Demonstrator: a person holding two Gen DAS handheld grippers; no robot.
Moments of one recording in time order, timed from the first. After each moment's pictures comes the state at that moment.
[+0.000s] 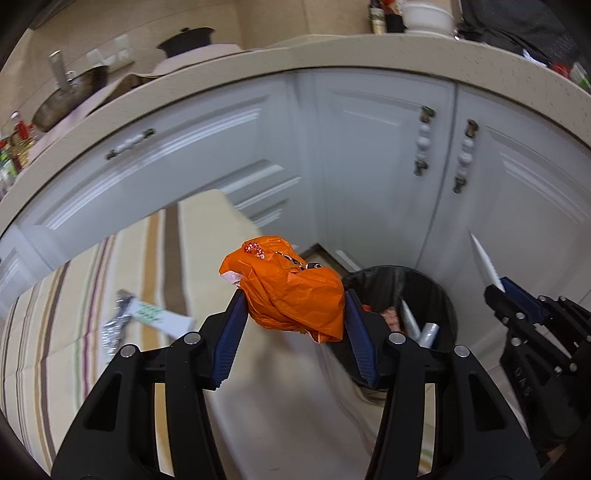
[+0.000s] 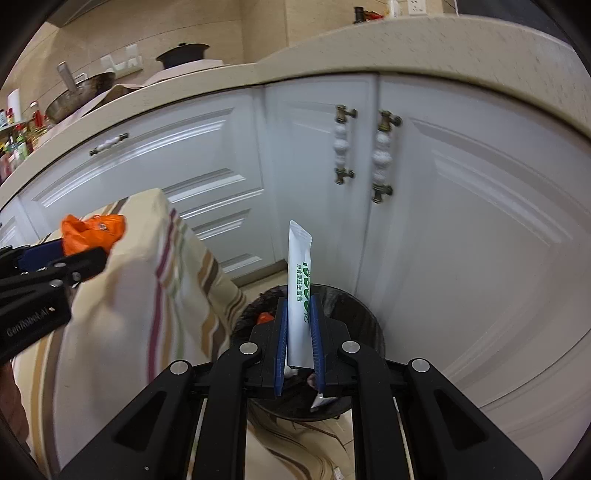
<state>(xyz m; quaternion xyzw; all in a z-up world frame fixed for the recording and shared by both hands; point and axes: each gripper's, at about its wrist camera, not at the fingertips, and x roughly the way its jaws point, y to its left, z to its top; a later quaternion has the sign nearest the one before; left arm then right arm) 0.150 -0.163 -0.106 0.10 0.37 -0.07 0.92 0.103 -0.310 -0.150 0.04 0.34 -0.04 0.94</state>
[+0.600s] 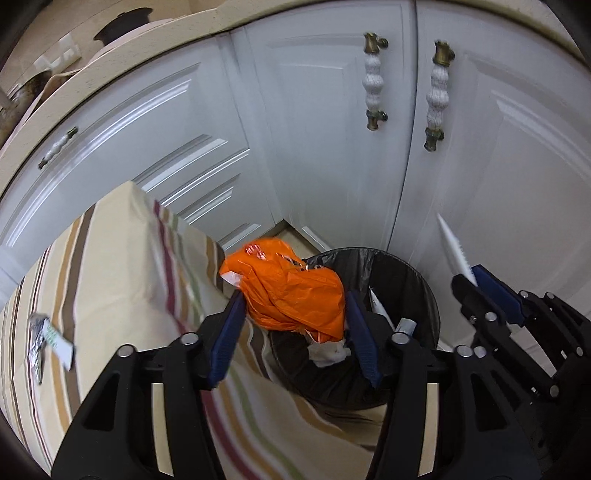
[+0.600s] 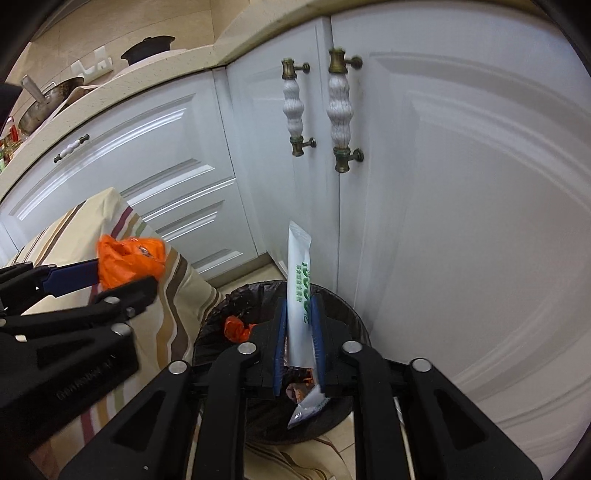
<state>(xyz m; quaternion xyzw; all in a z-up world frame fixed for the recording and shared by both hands) 0.204 -0.257 -0.168 0.14 0.42 -0.09 0.89 0.152 -0.358 -0.197 0.07 0.36 -0.05 0.93</state>
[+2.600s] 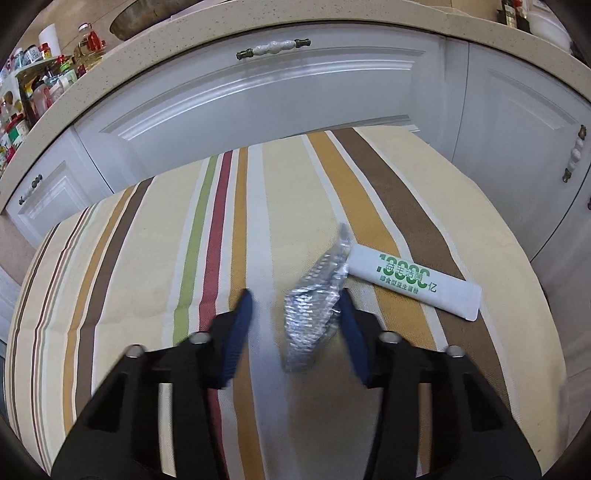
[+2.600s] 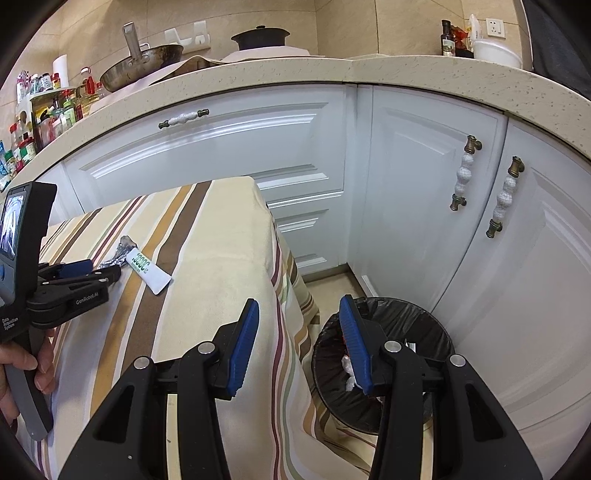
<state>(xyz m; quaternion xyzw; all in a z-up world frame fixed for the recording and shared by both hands) 0.193 0.034 -0.153 0.05 0.43 0.08 0.90 0.128 -0.199 -0.141 0.00 0.35 0.06 0.94</state>
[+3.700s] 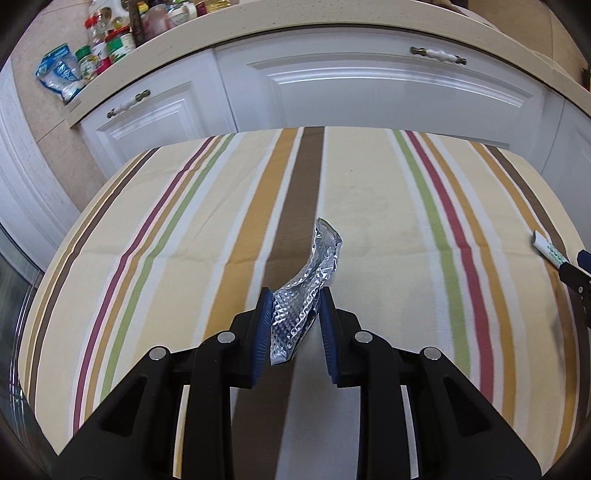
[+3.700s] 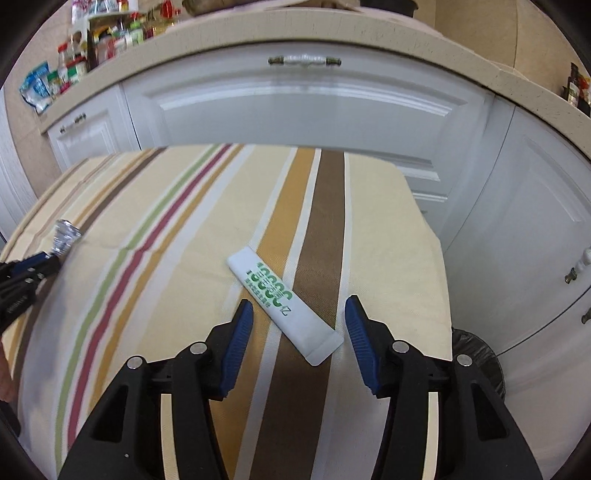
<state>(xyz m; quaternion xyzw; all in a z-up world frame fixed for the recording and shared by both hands) 0.119 0.192 -0.143 -0.03 0.43 0.21 0.88 0.184 -0.058 -0.158 -0.10 0.42 0.18 0.89</state>
